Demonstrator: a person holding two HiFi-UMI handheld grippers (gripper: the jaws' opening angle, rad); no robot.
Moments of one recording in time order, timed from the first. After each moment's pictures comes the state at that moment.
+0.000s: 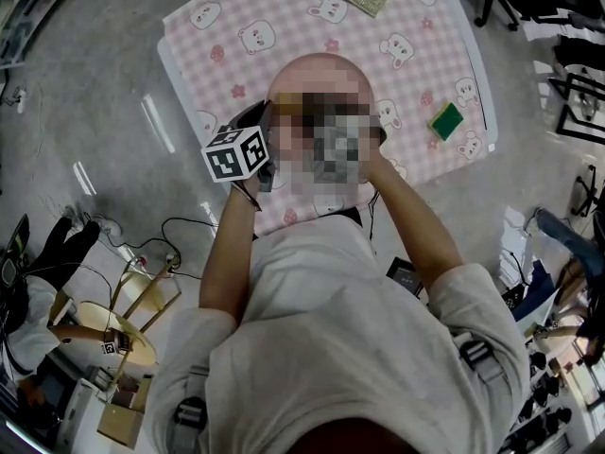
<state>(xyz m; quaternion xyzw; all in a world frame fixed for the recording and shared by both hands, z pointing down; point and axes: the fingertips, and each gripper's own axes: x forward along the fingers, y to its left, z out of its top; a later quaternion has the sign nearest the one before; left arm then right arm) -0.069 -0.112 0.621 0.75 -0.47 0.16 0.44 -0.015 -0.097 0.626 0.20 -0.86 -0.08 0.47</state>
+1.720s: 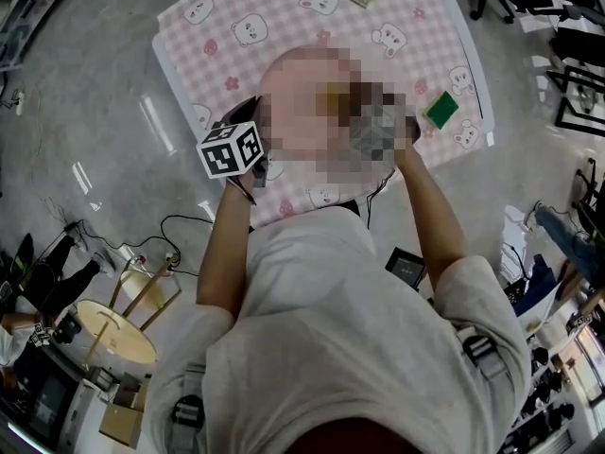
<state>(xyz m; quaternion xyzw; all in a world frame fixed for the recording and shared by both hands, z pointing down) -0.064 -0.101 0.614 0.75 -0.48 0.19 0.42 0.115 -0.092 0.662 0.24 -0.81 0.05 0.53</state>
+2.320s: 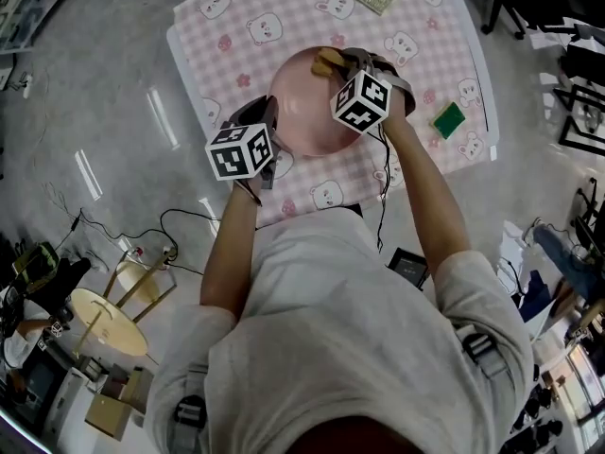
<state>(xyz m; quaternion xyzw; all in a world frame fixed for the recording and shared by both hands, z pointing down) -0.066 -0.099 0.602 0.75 -0.49 0.18 0.41 0.072 -0.181 0.637 0.28 -0.81 -0.03 0.51</state>
